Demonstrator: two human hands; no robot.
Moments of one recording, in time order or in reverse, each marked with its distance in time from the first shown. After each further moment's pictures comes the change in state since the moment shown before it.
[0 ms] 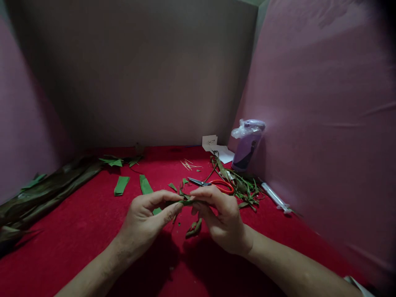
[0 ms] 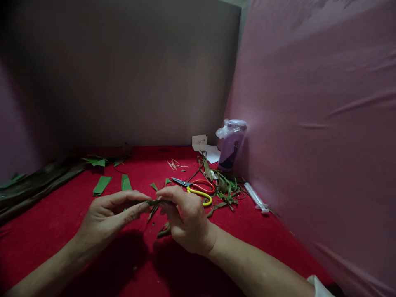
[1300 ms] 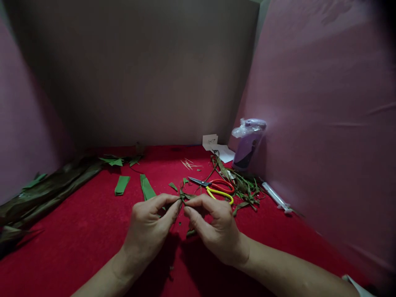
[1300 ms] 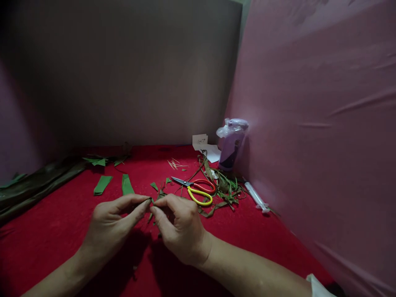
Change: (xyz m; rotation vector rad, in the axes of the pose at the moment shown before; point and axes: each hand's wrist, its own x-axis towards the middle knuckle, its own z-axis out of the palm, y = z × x) left_hand -0.004 -0.007 0.012 0.300 0.200 0.158; right_hand -0.005 -0.007 0.019 -0.112 0.027 0.192
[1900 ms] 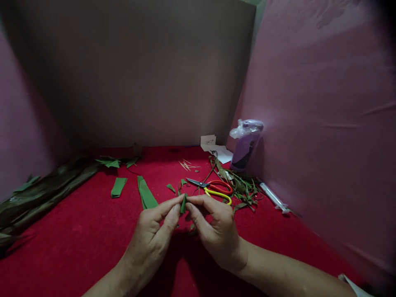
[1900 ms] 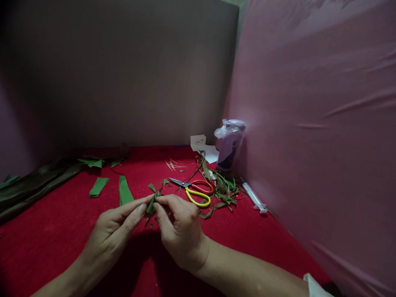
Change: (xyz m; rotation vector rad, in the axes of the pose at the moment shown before) left_hand -0.009 0.001 0.006 -0.275 -0.158 -0.184; right_hand -0.001 0.001 0.003 -0.020 0.147 -0.038
